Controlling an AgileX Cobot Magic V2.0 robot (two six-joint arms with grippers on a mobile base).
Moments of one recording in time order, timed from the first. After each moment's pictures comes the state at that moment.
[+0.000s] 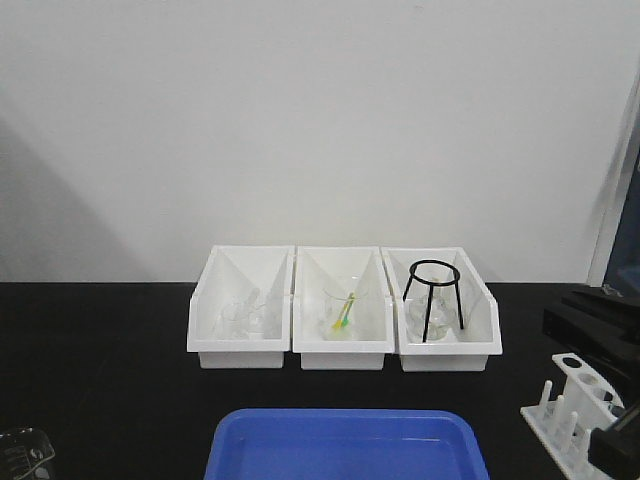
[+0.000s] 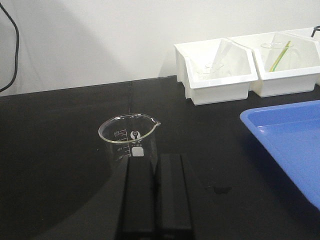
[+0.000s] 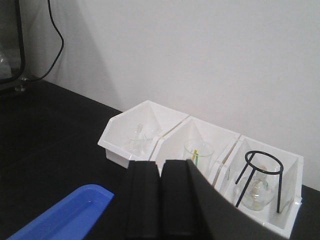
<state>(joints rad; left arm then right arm) -0.07 -0.01 0.03 -0.12 0.18 0.14 0.04 0.85 -0.75 -1.77 -0.51 1.64</state>
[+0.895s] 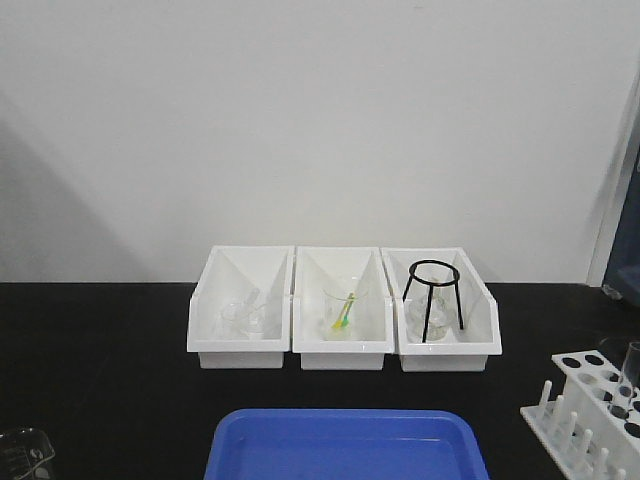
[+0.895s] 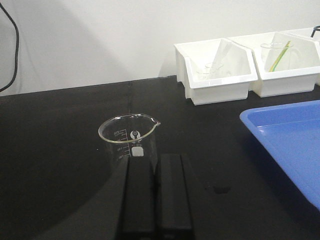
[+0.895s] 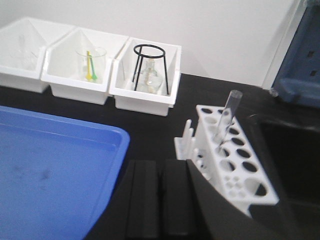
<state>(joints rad) -0.07 -0.01 0.03 -0.12 0.18 0.13 0.16 0.30 -0.38 -0.20 0.42 0.09</state>
